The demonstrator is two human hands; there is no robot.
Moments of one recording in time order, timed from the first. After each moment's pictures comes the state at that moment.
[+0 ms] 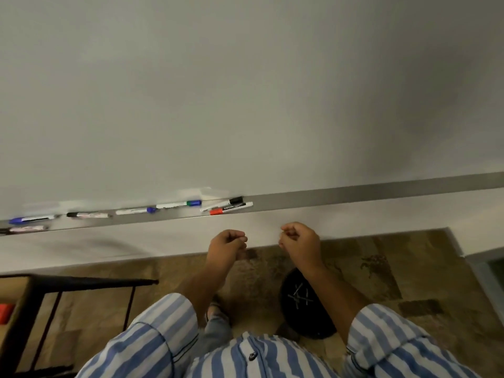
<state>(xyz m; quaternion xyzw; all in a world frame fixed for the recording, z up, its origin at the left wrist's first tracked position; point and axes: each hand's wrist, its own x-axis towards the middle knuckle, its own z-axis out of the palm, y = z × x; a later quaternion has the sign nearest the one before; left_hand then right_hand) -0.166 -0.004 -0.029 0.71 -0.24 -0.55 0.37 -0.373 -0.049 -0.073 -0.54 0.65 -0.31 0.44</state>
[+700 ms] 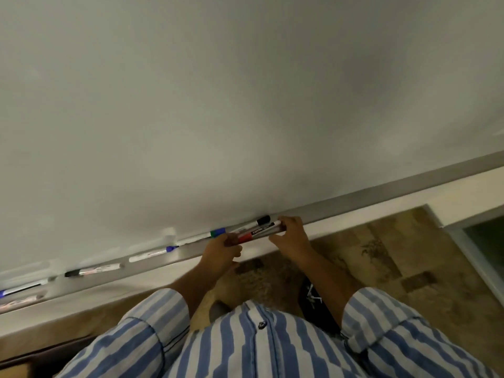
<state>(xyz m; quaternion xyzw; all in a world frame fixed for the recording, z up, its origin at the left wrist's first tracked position) -0.015 -0.087 -0.040 0.68 -0.38 -0.59 0.21 -0.231 -0.115 -0.061 -0.50 0.71 -0.19 0.45</state>
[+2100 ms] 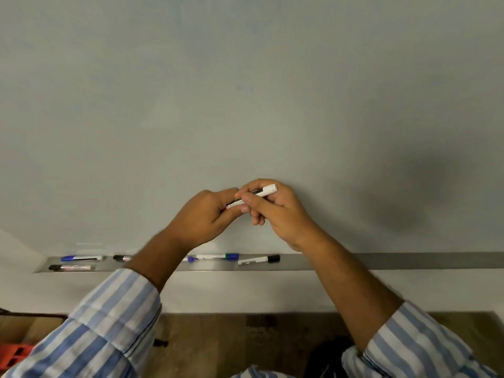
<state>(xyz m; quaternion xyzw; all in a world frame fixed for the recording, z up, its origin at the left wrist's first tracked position) -0.013 -0.063 0.201 0.52 -0.78 -0.13 0.31 -0.213 -0.110 0.194 -0.65 0.24 -0.40 0.59</state>
